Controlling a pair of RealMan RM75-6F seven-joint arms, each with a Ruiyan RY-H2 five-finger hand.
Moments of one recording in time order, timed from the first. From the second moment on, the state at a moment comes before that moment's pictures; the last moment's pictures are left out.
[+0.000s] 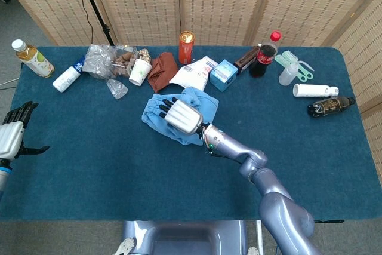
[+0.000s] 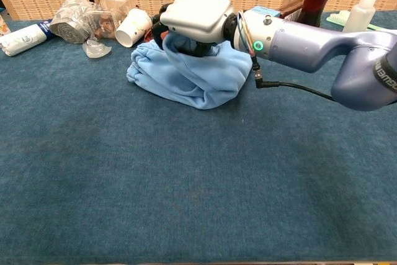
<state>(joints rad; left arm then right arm) -0.35 -1.07 -0.14 -1.53 1.19 1.09 -0.17 1.20 -2.08 0.02 -0.22 -1.71 1.09 0.30</state>
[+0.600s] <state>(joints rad) -0.35 -1.07 -0.13 -1.52 1.24 1.09 -0.19 1.18 -1.98 0.11 -0.39 -1.60 1.18 0.23</state>
